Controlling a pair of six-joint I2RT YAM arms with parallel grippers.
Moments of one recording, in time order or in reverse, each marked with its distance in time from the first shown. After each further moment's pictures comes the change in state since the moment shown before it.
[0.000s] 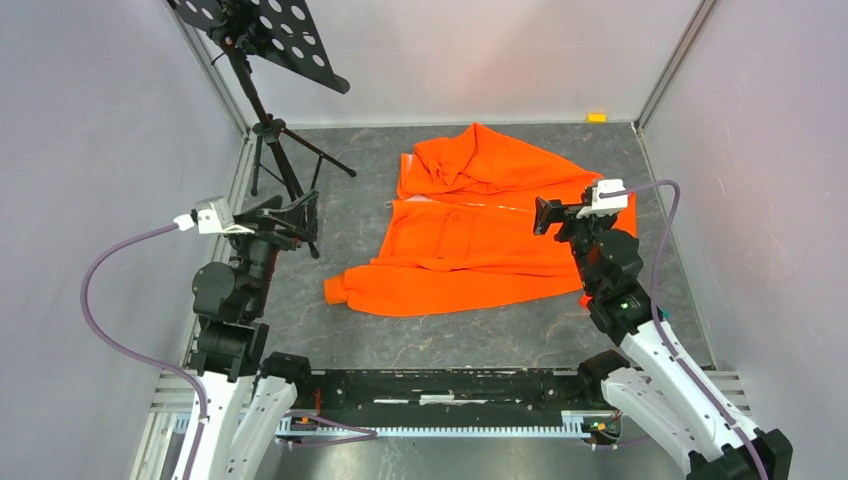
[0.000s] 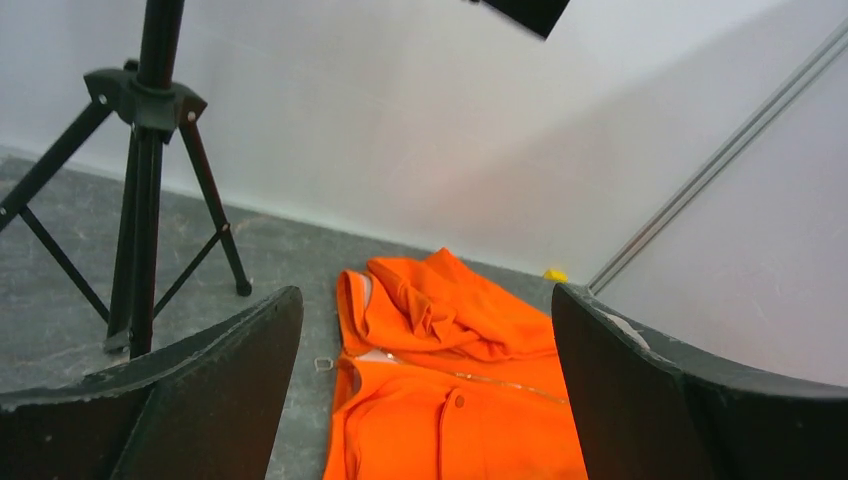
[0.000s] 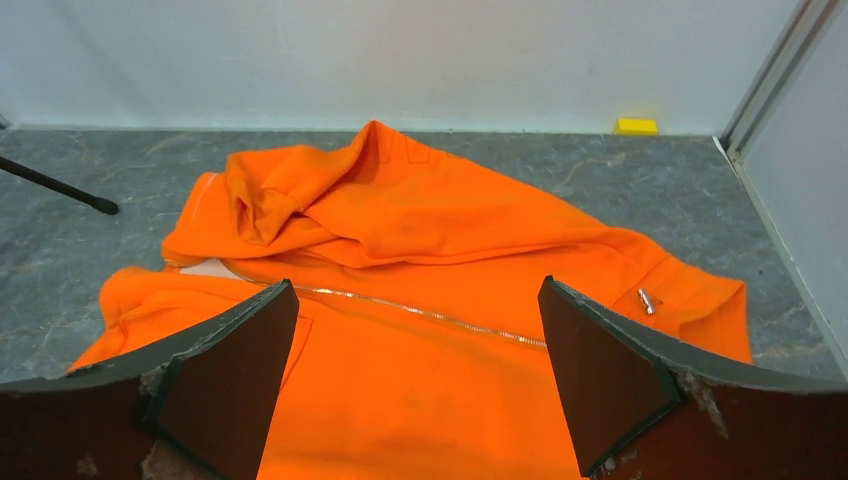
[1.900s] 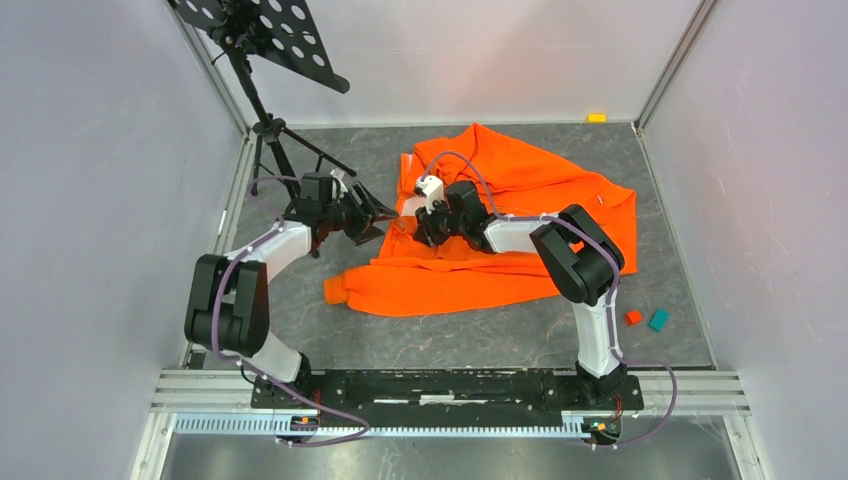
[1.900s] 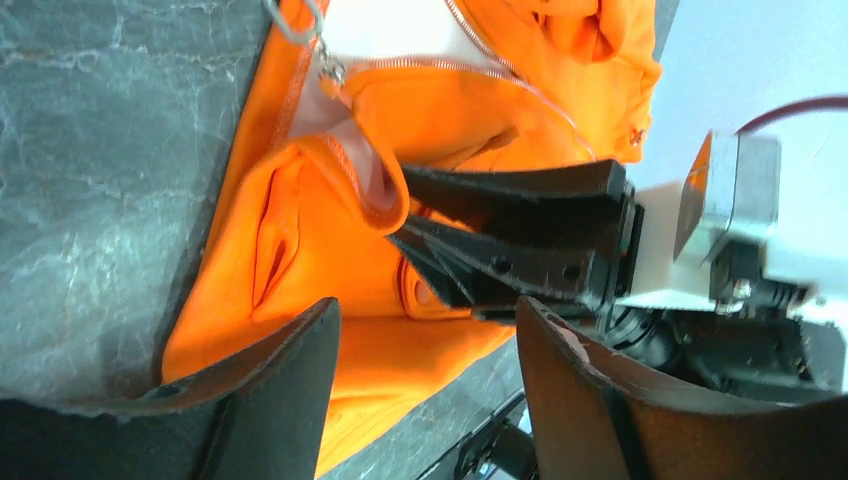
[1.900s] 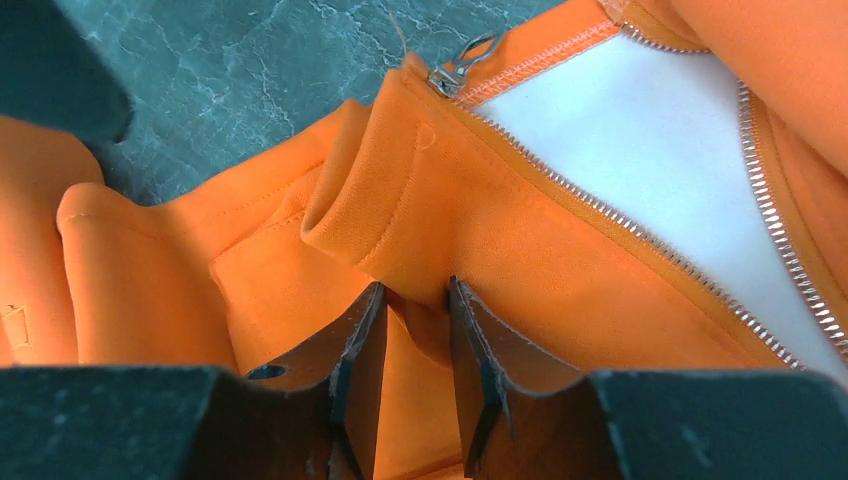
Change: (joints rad) left arm 0.003 1.103 0.159 -0.049 0.564 -0.399; right arm 0.242 1.361 0.646 0.106 -0.649 -0.065
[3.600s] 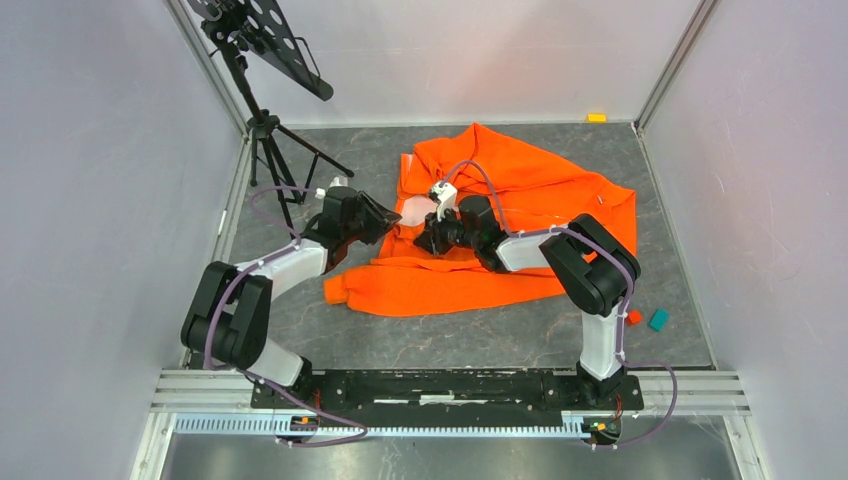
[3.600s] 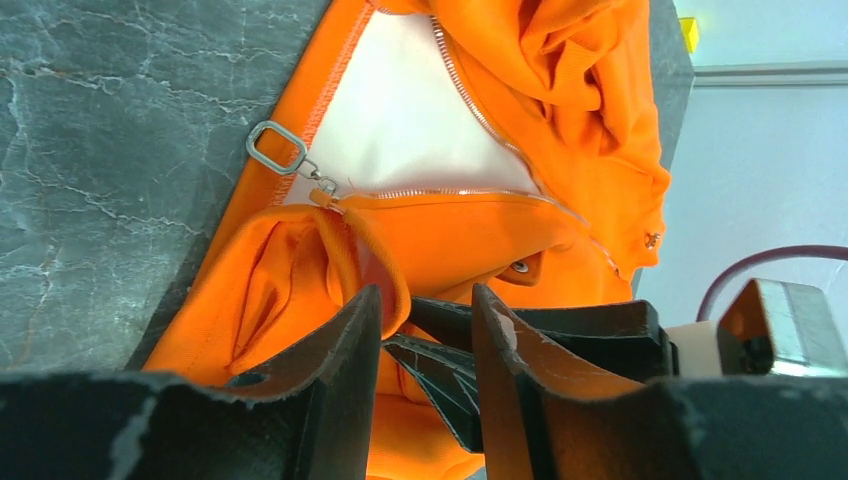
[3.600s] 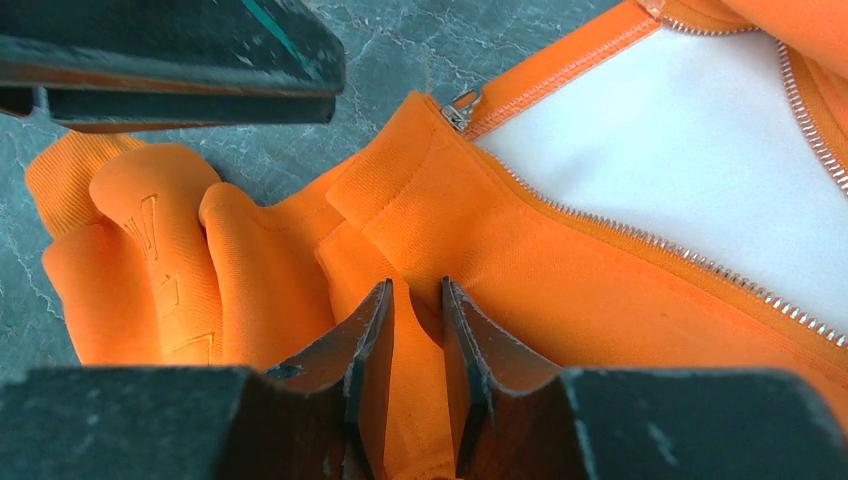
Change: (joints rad) left arm -0.184 -0.042 -0.117 0.240 -0.431 -0.166; right arm 0.018 -0.110 -0.253 0.308 -0.029 0.198
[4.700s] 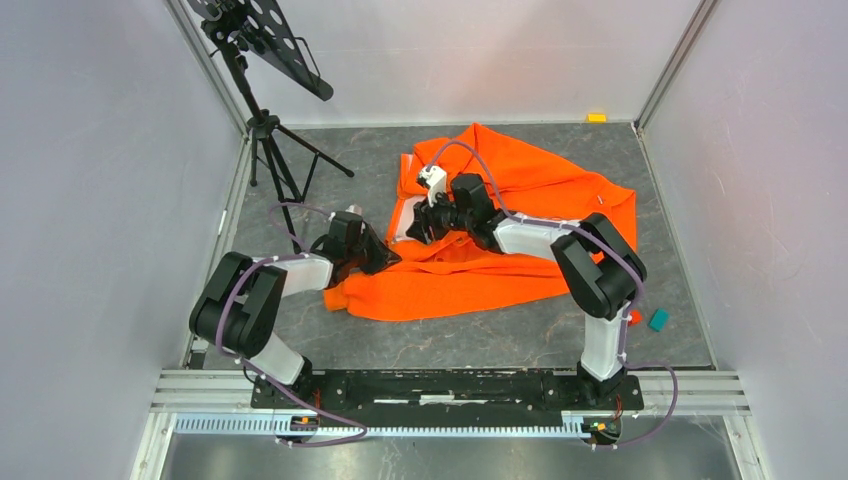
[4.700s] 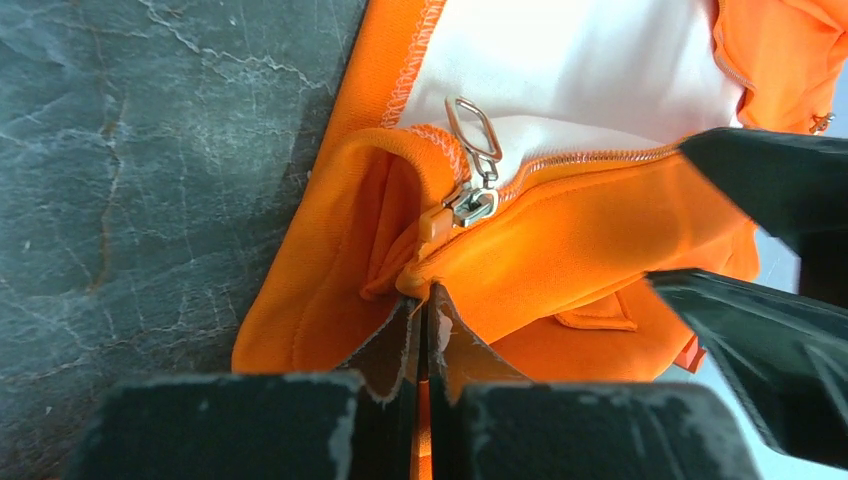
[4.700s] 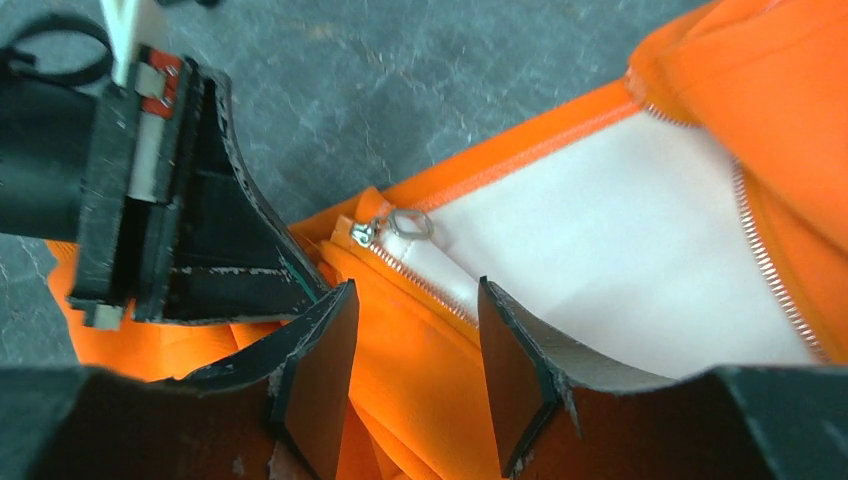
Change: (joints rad) left arm -0.018 0.080 -0.155 0.043 0.129 0.136; right arm -0.008 -0.050 0.192 -0.287 -0.022 -0.122
